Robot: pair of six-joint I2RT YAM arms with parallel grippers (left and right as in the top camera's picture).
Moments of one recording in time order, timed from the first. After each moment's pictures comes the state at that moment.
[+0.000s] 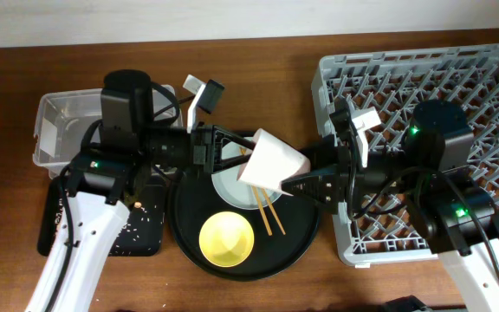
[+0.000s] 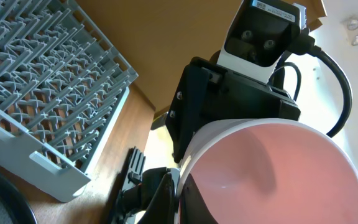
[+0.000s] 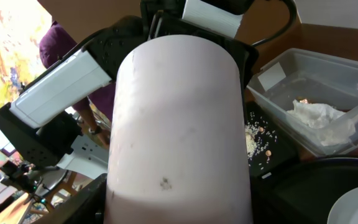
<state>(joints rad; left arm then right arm) -0.25 1.34 1.30 -0.47 1.36 -0.44 0.23 1.07 1.15 -0.46 -1.23 0.25</state>
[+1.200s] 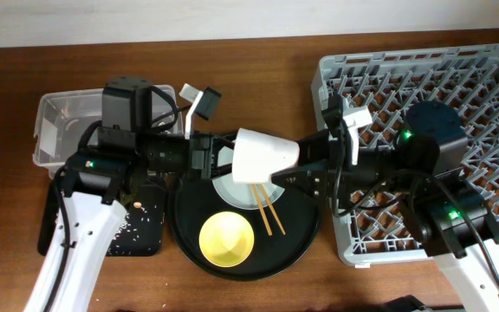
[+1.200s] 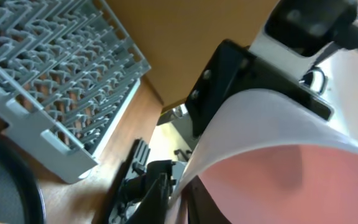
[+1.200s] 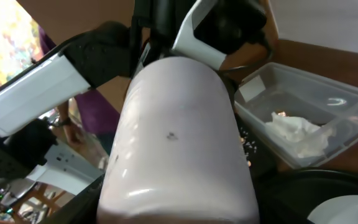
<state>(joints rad) -0.24 1.34 1.32 -0.69 1.30 -0.32 0.29 1.07 1.15 -0.37 -1.10 0.27</state>
